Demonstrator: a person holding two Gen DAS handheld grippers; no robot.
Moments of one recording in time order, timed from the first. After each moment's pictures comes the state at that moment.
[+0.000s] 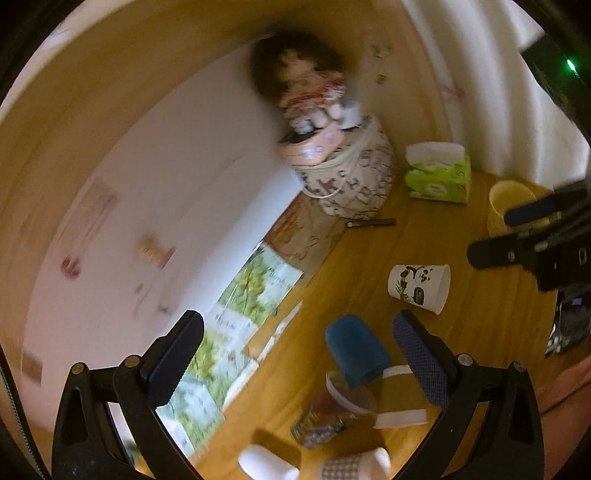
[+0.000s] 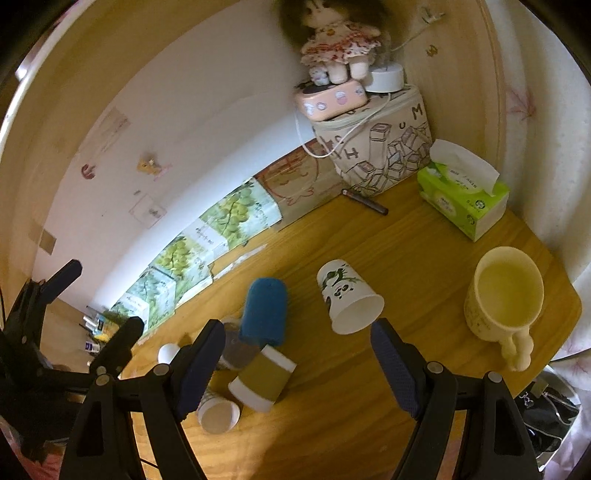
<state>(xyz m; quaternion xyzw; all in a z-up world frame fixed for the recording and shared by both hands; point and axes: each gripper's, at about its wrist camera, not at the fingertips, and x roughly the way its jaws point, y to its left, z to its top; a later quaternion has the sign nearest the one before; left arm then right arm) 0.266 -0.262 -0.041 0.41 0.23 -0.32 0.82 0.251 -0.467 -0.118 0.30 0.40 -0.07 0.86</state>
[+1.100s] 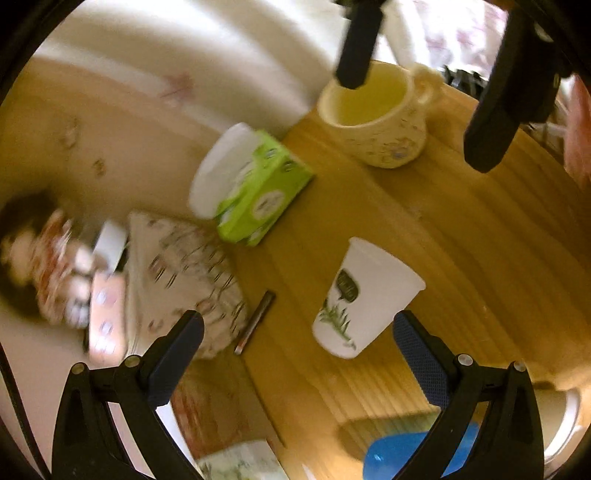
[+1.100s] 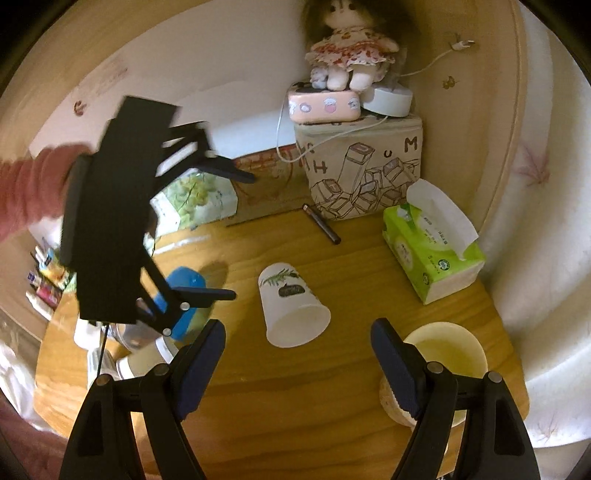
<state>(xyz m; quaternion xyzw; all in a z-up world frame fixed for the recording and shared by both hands) 0.287 -0.390 -0.181 0.64 0.01 -0.60 0.48 0.259 -0.522 -0.167 0.12 0.41 -0.06 0.90</state>
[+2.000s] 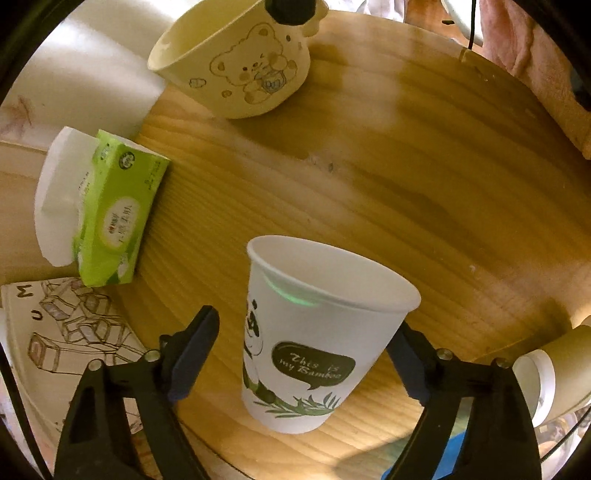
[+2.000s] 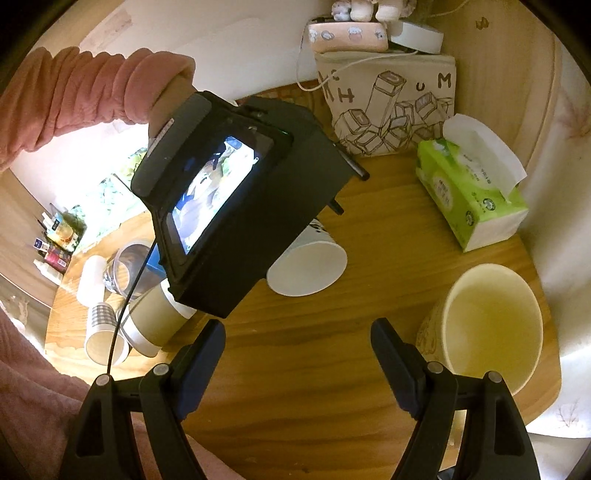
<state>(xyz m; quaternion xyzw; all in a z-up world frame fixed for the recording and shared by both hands) 0.289 -0.417 -0.268 0.70 0.05 -0.66 0.26 0.266 -0.509 -0.214 0.14 0.49 -0.01 0.86</state>
